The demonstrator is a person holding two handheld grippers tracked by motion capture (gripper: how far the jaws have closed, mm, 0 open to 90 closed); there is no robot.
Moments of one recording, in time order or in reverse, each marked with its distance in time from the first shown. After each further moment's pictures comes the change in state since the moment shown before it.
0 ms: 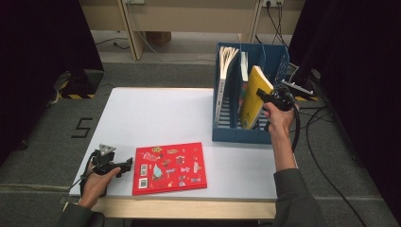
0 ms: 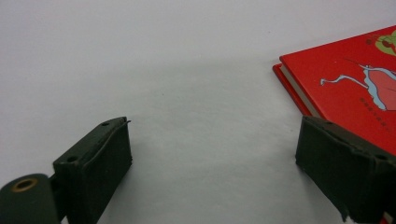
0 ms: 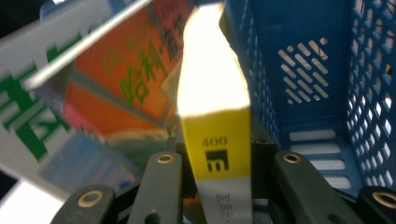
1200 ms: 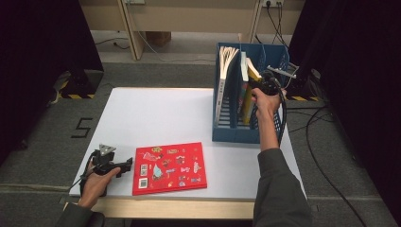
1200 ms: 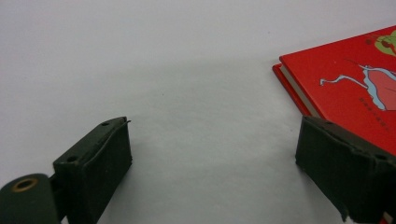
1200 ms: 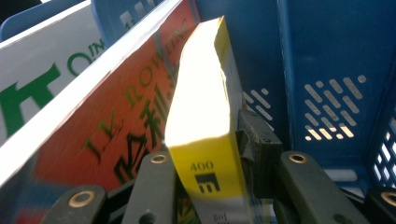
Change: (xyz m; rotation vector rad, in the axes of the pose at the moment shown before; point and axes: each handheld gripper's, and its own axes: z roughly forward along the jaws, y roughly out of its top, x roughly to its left) left arm 0.000 0.000 0.000 0.003 -0.001 0.004; right arm 0.023 0.019 0.053 0.005 -0.048 -0.079
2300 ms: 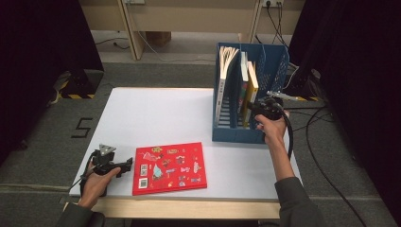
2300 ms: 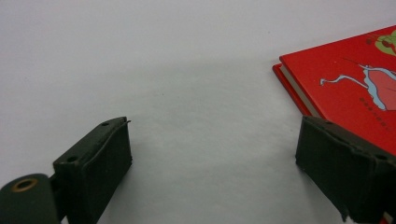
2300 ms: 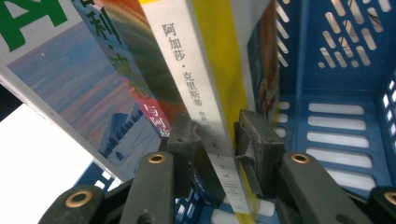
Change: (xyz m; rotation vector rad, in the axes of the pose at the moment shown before) left arm 0.000 0.000 0.000 -0.002 0.001 -0.001; right arm -0.019 -0.060 -0.033 0.126 0.103 -0.115
